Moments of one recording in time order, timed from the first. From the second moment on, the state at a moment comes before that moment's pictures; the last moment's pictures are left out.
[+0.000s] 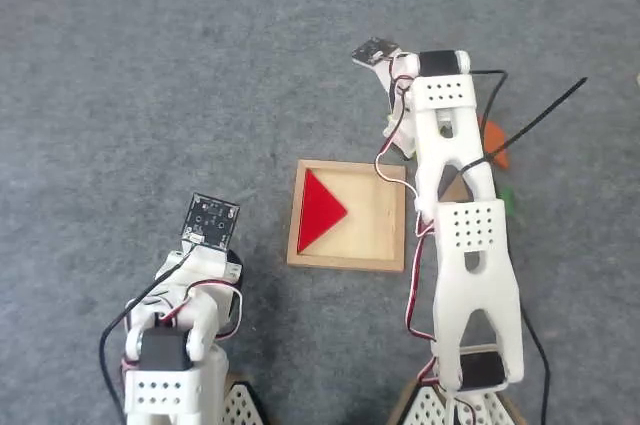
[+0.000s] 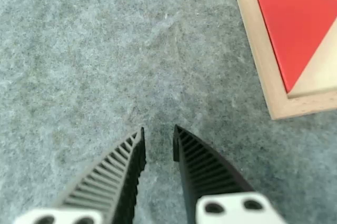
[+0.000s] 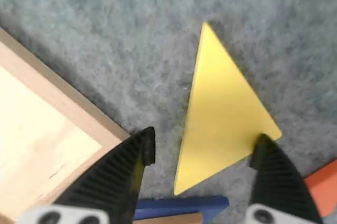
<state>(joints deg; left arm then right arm) -5.8 -102.9 97.1 72.2 -8.0 -10.9 65.1 -68.8 99.6 35.5</state>
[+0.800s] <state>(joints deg) -5.8 -102.9 97.1 72.2 -8.0 -8.8 73.1 -76.7 97.7 36.1</state>
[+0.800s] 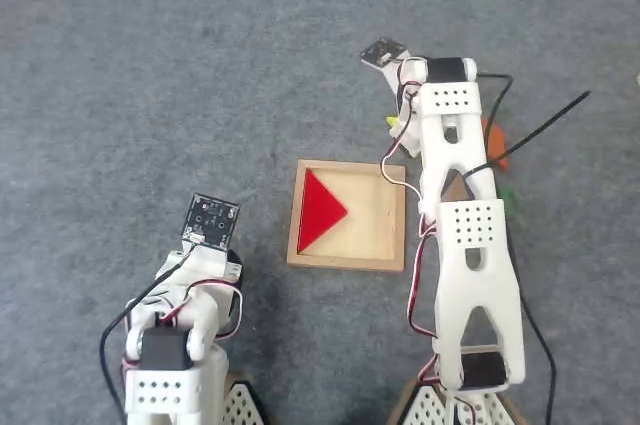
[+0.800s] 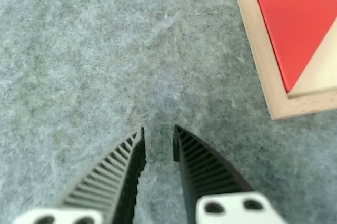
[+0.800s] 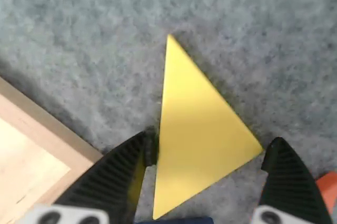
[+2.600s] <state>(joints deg) -5.8 -102.9 97.1 72.2 -8.0 -8.9 41.9 -33.2 80.4 26.1</state>
